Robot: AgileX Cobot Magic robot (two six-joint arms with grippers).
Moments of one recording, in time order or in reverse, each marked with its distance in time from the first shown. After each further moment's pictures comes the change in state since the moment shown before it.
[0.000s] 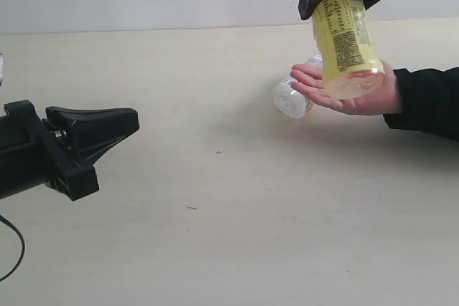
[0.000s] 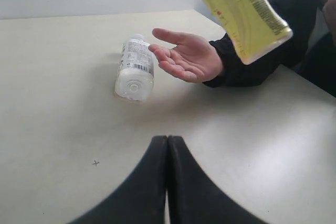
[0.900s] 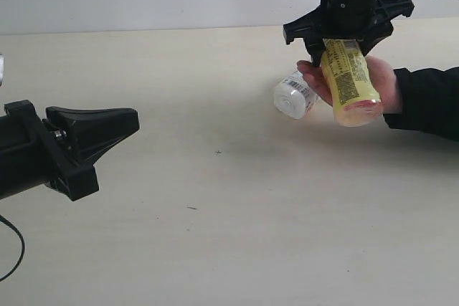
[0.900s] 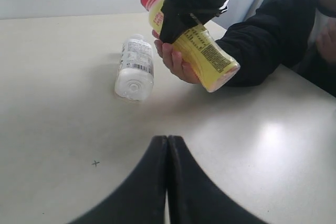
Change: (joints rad) left arm 0.000 0.000 0.000 -0.002 0.000 0.000; right arm -0.018 0.261 -0.023 -0.235 -0.056 0.137
